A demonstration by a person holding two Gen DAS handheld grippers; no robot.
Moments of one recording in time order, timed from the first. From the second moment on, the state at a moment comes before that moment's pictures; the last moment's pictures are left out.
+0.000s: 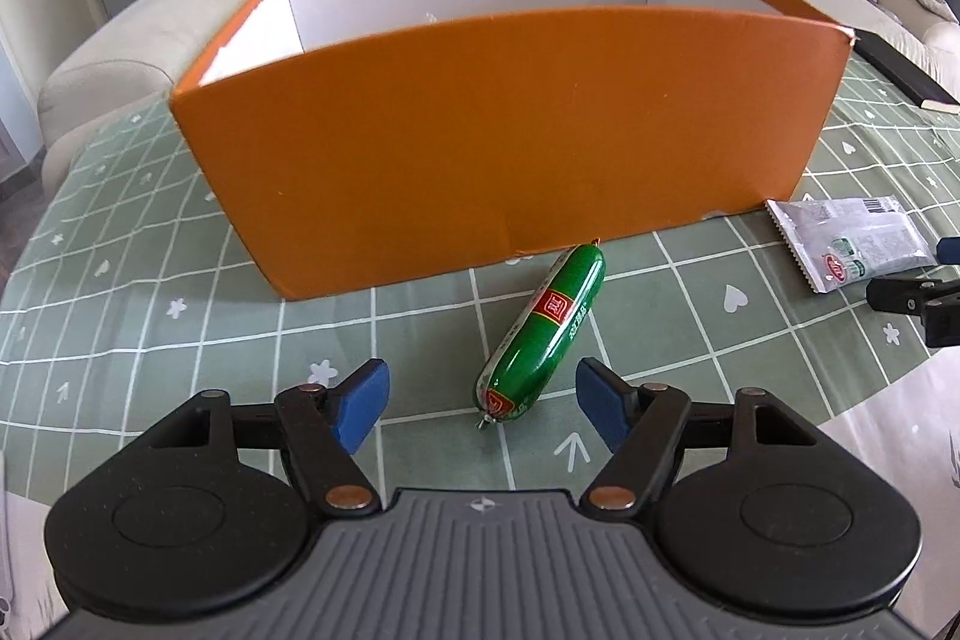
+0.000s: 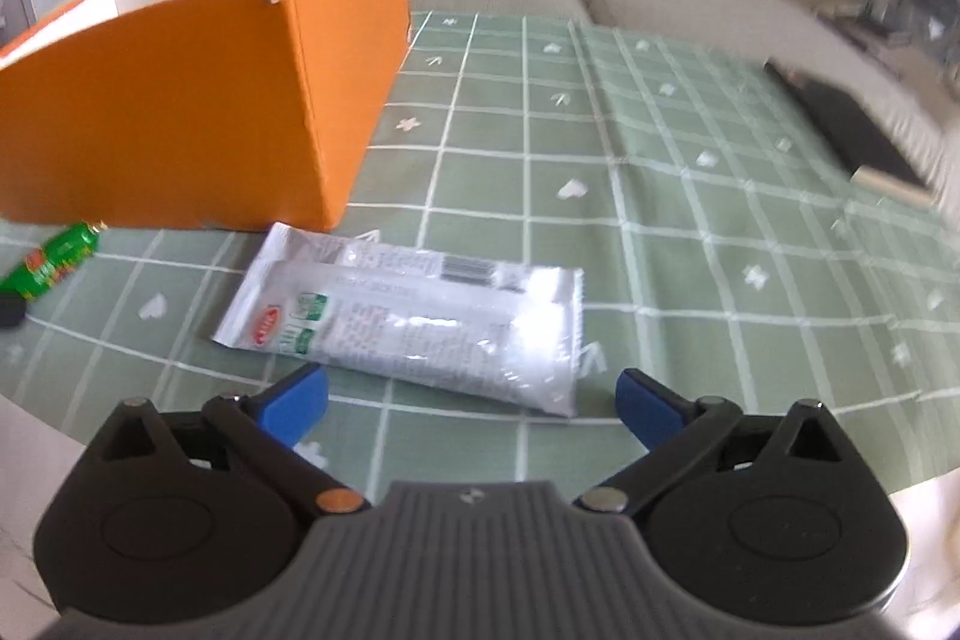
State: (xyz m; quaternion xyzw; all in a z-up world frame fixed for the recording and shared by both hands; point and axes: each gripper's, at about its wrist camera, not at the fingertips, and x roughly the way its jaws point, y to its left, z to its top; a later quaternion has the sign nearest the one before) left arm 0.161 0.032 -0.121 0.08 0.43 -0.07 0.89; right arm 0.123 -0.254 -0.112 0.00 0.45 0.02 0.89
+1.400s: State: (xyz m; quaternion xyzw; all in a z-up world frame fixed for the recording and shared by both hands) left arm 0.118 0.061 -0.115 -0.03 0.44 -0.07 0.89; right arm 0.071 -0.144 -0.078 -0.06 0.40 0.24 0.88
